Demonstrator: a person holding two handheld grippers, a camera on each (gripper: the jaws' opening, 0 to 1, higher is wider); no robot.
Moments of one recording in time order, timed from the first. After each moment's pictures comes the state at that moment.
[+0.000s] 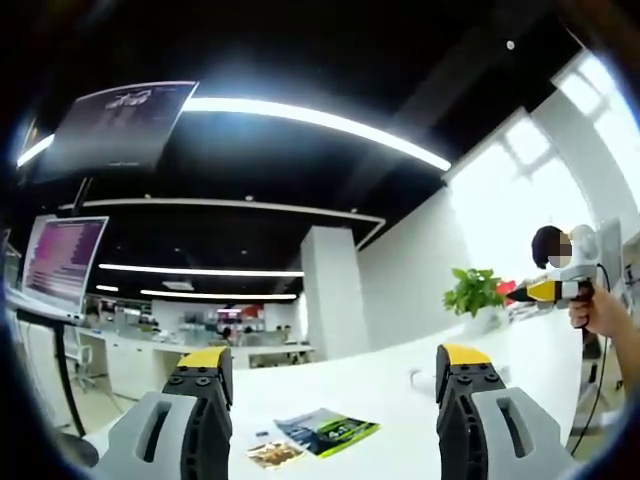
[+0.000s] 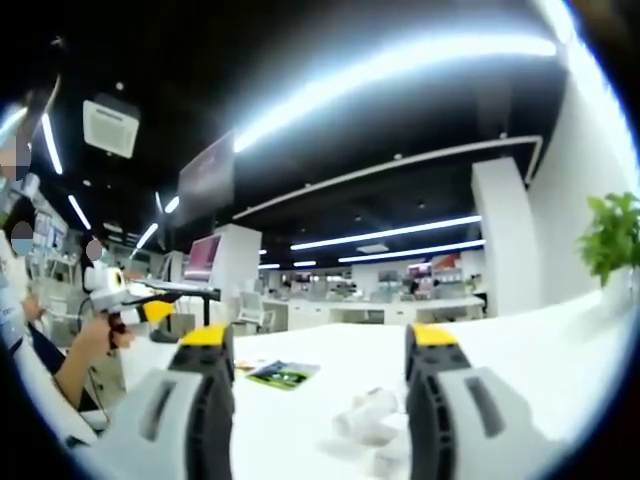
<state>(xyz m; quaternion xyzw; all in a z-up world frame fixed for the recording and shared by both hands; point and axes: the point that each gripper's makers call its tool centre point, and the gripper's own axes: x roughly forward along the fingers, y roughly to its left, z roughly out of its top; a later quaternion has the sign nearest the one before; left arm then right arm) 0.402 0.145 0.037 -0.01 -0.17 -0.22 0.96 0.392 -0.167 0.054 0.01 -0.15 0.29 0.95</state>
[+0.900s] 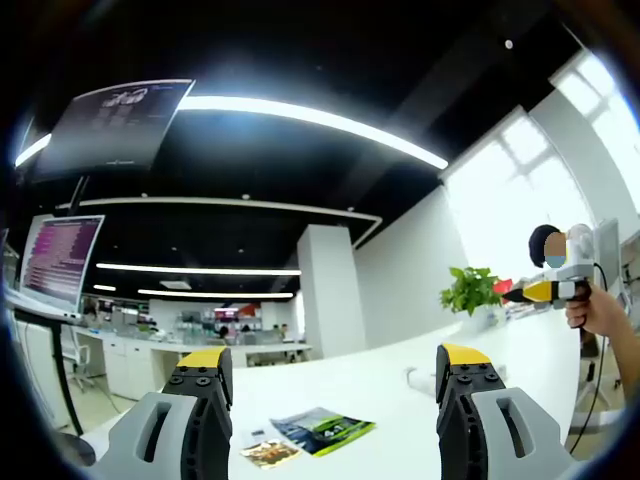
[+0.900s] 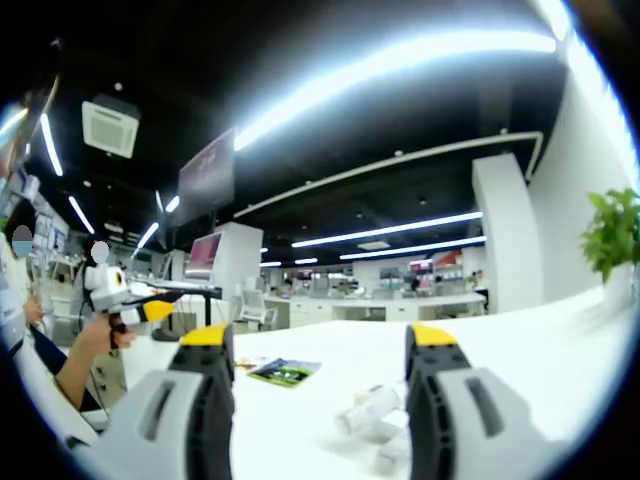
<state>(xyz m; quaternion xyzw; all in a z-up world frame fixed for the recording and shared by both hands) 0.402 0.140 0.035 -0.01 -0.16 -0.23 0.96 0.395 -0.166 0.050 0.01 -0.14 0.29 0.95</state>
